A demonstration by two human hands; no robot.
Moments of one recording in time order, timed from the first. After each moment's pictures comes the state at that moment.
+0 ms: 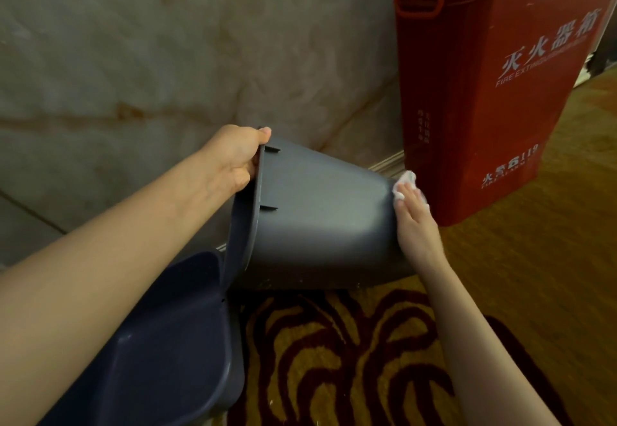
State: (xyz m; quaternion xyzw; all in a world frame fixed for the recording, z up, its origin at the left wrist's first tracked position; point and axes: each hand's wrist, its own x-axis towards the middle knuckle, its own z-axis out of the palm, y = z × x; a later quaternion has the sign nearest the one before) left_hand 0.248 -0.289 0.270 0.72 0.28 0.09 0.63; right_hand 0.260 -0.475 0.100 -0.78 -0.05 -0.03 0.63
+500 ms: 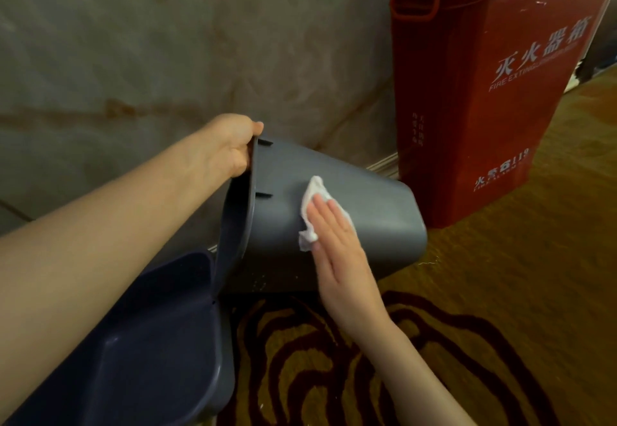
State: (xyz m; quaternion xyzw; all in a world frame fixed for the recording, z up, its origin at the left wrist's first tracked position) left_hand 0.264 -0.289 0.276 0.72 0.29 0.06 0.63; right_hand 0.177 -0.427 0.123 -0.75 -0.28 -0.08 0.59
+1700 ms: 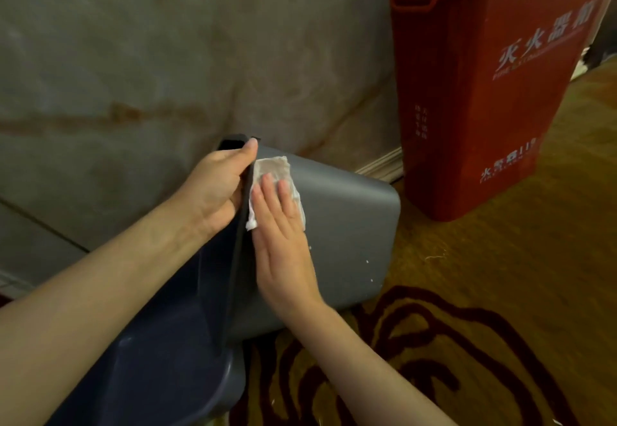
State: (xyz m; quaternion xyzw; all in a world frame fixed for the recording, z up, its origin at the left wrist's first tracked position) left_hand 0.200 -0.278 0.253 0.74 0.16 0.09 0.64; right_hand 0.168 -0.352 0.139 -0.70 -0.32 -0.16 0.62
